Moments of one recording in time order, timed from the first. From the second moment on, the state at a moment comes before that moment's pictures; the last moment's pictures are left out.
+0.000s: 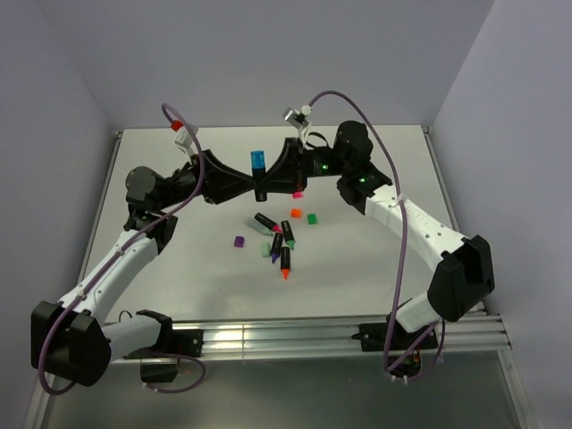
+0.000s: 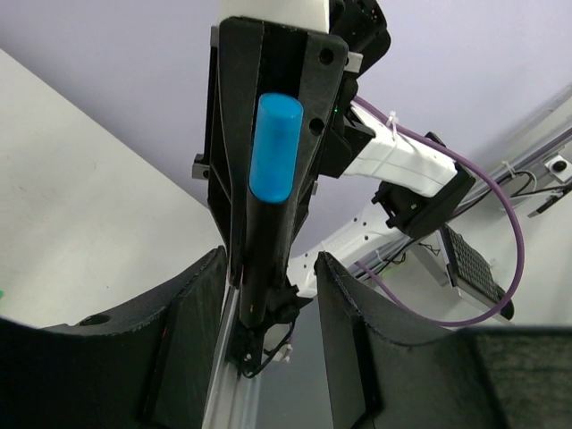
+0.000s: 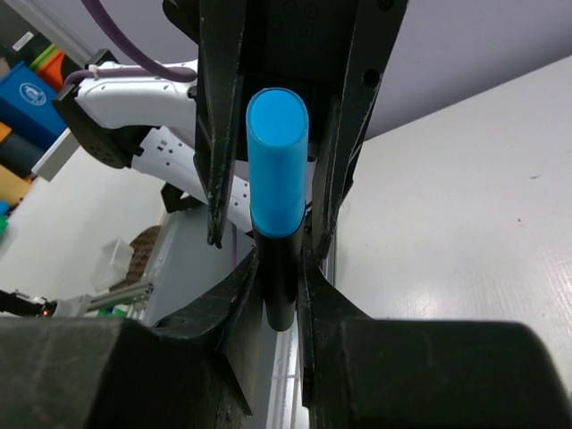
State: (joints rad) left arm -0.32 1.14 0.84 0.70 0.96 -1.09; right arm 0.55 1.47 1.27 0.33 -1.10 0.67
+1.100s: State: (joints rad) left arm -0.28 1.17 0.86 0.62 0.92 -1.05; right arm 0.56 1.48 1.23 0.33 -1.06 0.69
